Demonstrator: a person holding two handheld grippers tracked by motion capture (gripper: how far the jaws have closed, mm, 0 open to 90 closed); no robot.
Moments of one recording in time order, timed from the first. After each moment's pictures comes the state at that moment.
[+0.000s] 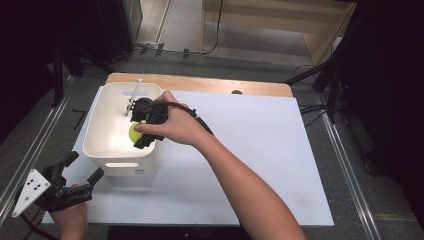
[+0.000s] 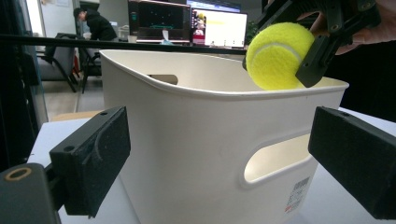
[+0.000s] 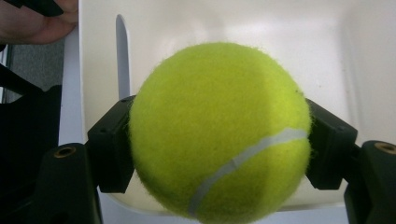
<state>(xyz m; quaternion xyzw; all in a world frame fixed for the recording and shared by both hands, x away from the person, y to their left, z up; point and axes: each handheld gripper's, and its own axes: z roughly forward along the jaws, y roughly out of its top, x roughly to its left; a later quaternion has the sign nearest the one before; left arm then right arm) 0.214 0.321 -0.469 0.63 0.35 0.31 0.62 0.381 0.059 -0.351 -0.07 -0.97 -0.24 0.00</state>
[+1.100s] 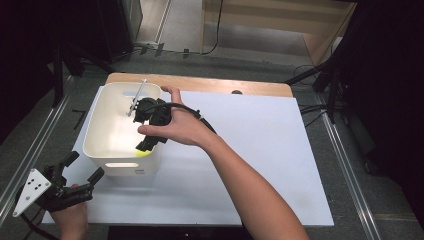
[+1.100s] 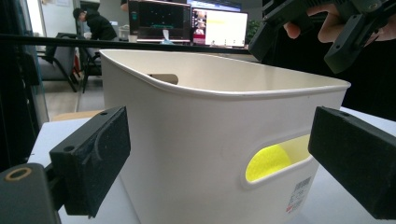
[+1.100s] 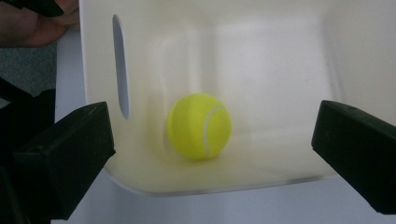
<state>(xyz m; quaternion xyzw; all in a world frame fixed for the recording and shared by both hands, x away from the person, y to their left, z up) 0.215 0.320 -0.469 0.63 0.35 0.31 0.62 0.373 0.048 -0.344 -0.09 -0.96 -0.25 -0.01</state>
